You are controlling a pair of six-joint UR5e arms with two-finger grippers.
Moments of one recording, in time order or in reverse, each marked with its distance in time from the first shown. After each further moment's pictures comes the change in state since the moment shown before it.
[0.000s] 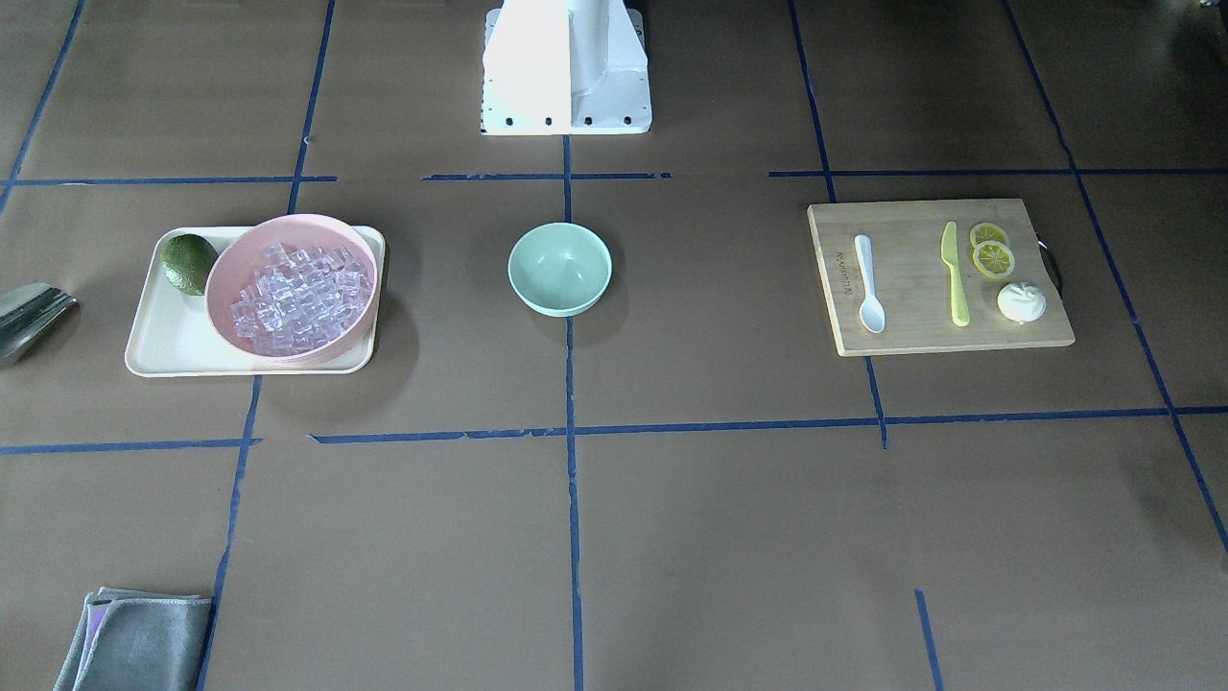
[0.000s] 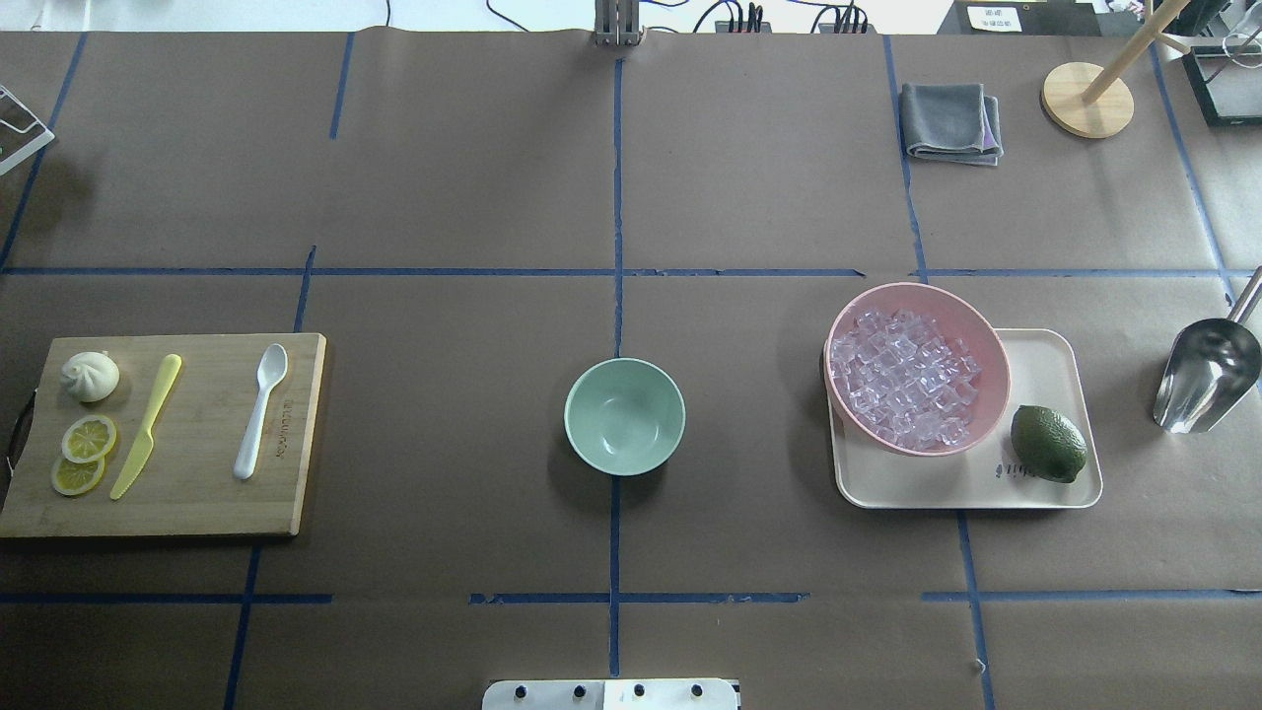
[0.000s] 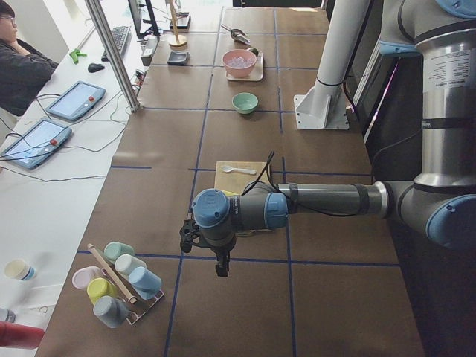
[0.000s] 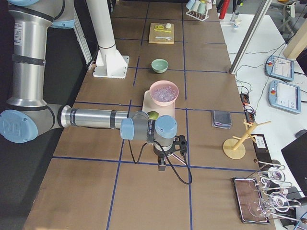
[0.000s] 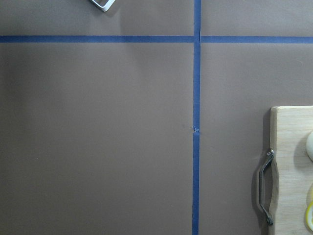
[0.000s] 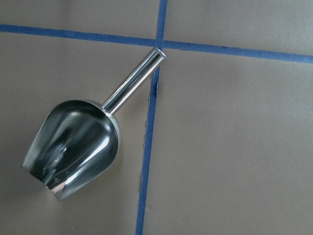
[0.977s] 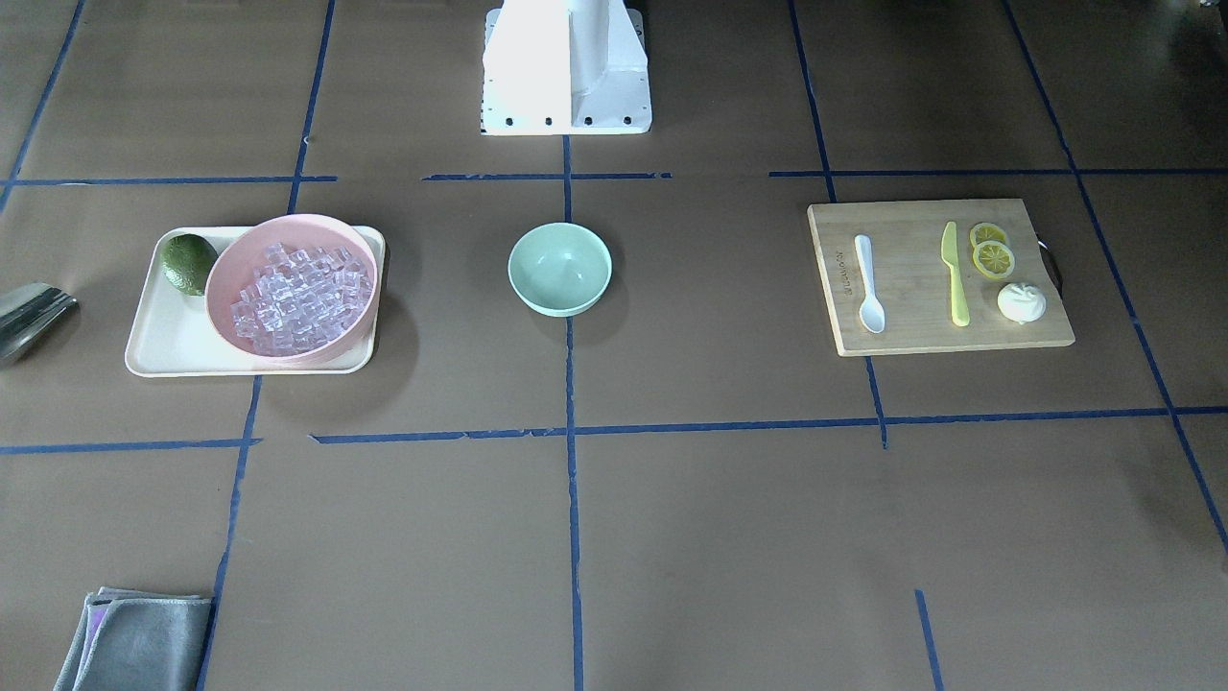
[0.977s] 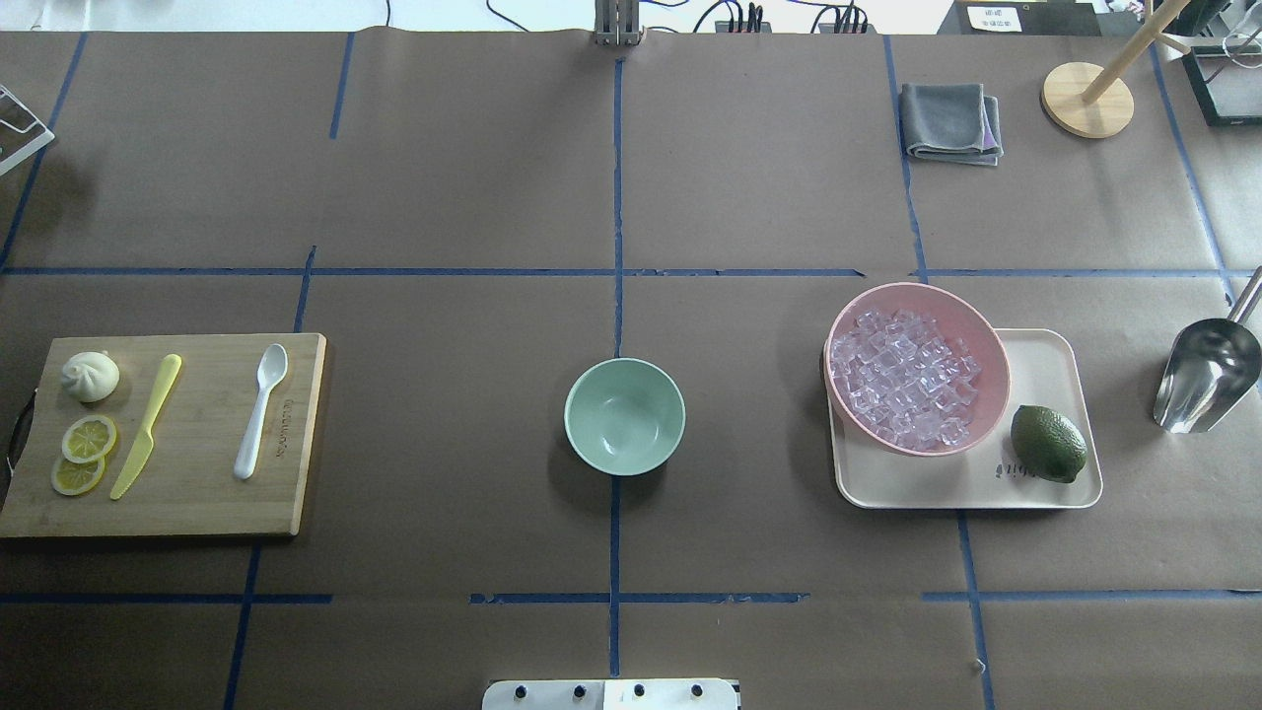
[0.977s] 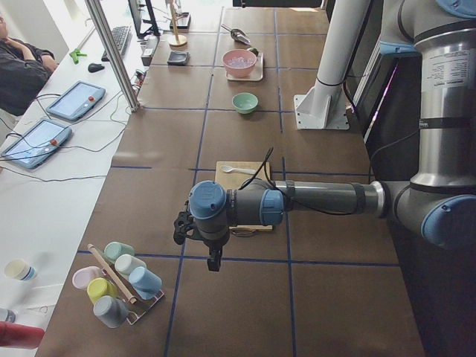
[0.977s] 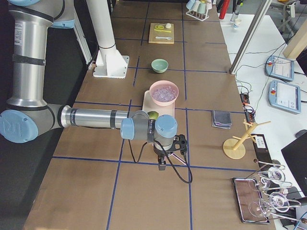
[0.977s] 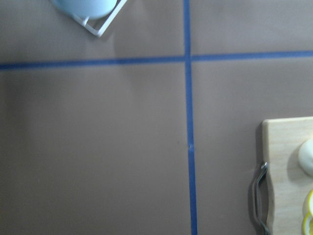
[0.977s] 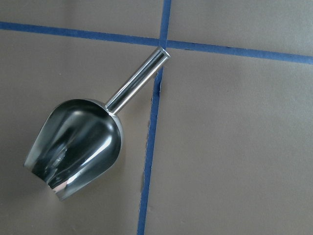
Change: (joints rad) left arm 0.004 -0.029 0.000 -0.085 0.009 -0.007; right arm -0.007 -0.001 0.002 0.002 0.000 -0.003
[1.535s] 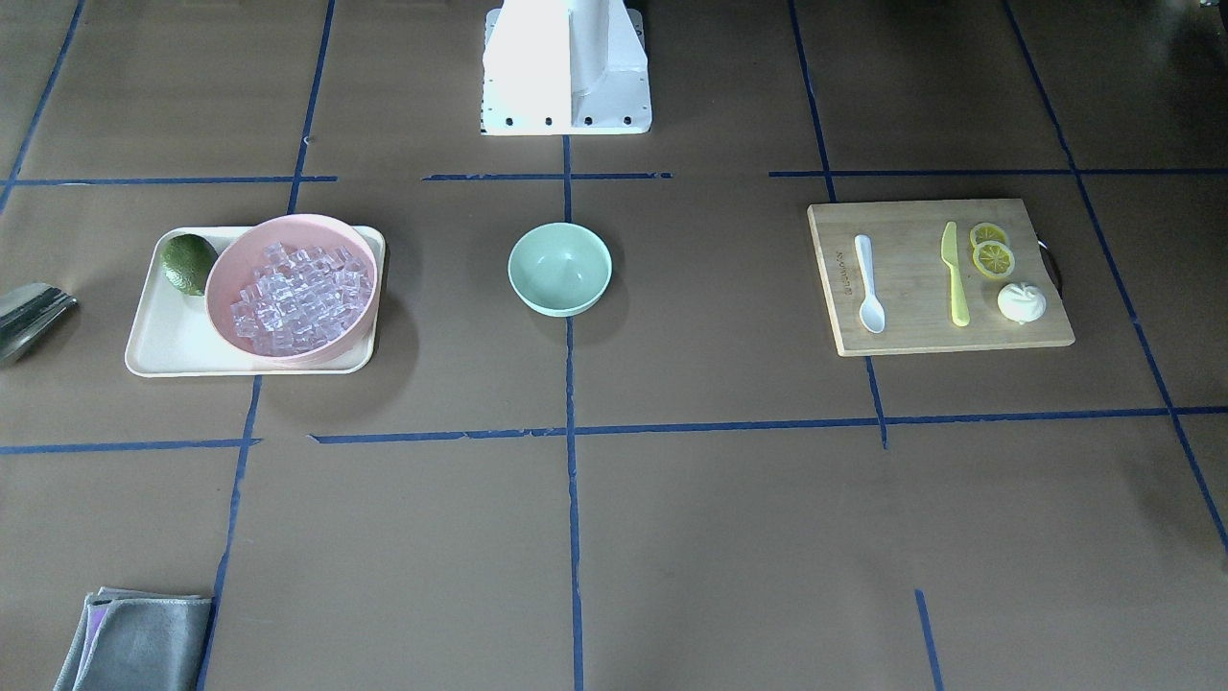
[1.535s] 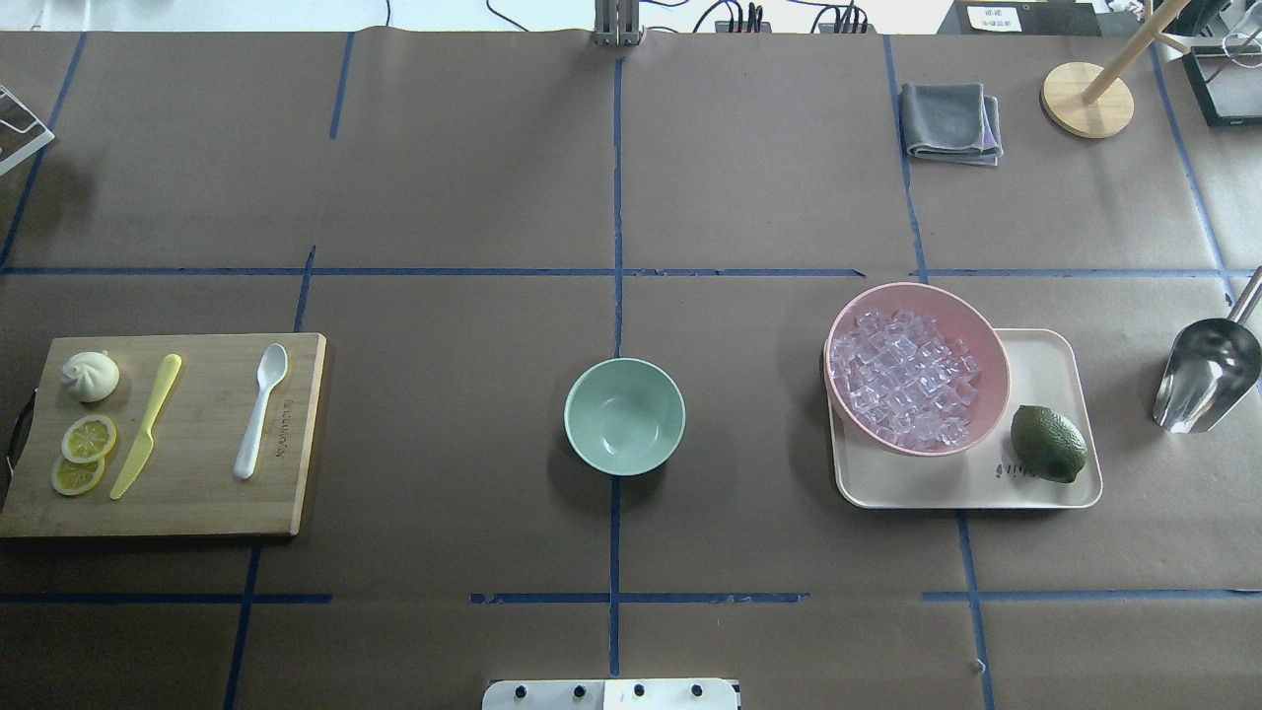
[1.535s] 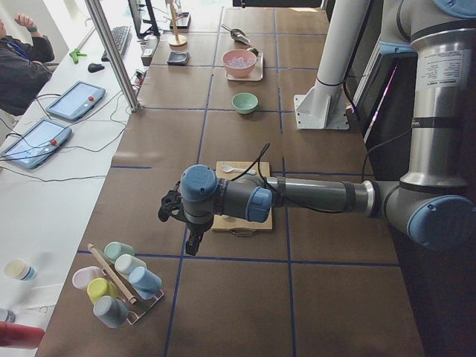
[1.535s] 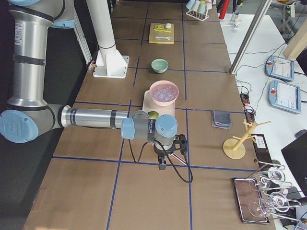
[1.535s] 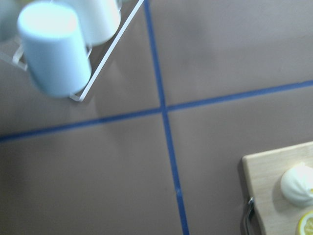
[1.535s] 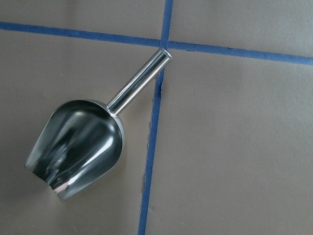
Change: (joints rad) left arm 0.034 -0.054 0.037 -0.184 -0.005 0.000; right arm -0.002 0.001 0.000 0.007 0.001 0.002
